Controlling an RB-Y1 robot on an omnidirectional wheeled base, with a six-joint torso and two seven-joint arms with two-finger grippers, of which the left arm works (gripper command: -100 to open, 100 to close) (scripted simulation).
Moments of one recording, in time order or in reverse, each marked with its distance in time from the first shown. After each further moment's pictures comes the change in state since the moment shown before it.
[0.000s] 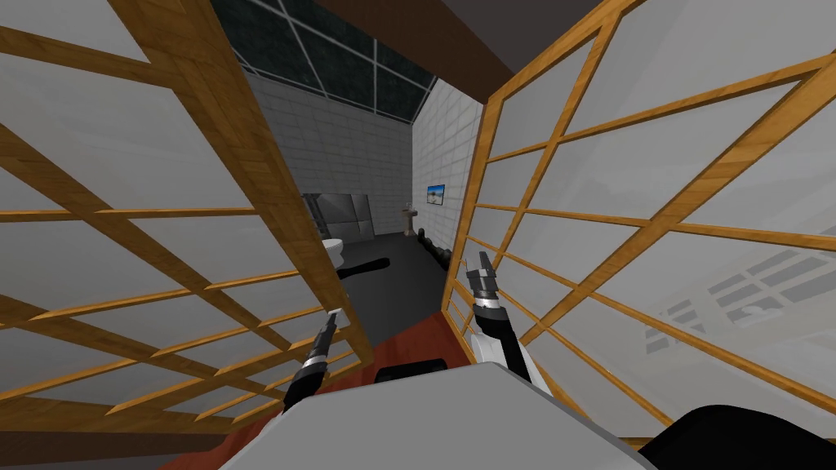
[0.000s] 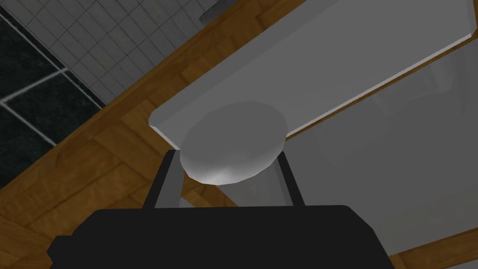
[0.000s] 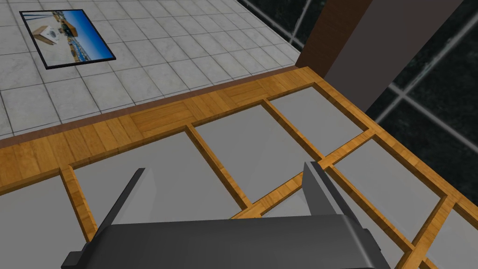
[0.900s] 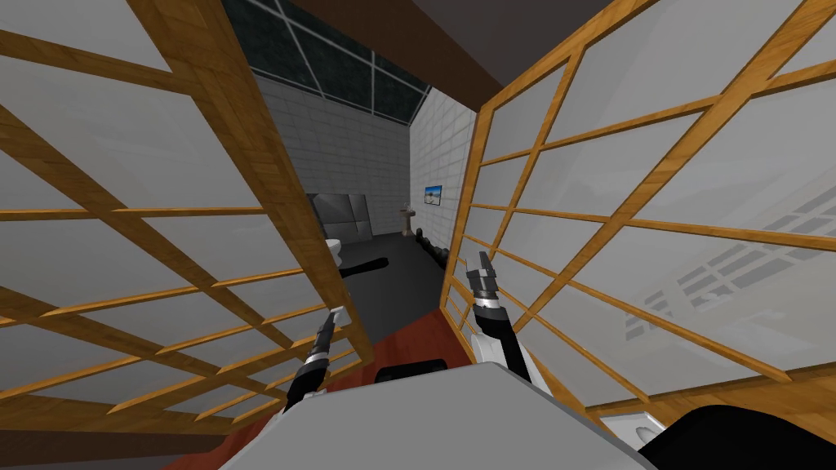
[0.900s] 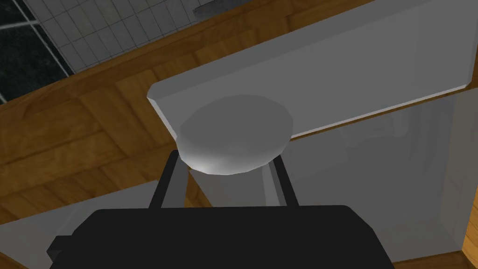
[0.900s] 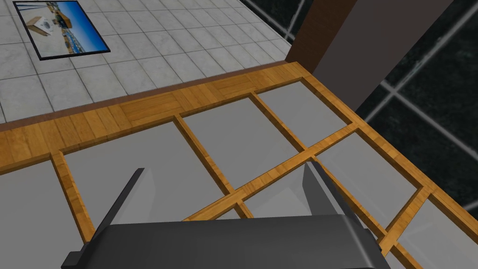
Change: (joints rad) arm -0.039 0.020 -0.032 0.061 0.074 -0.016 0.212
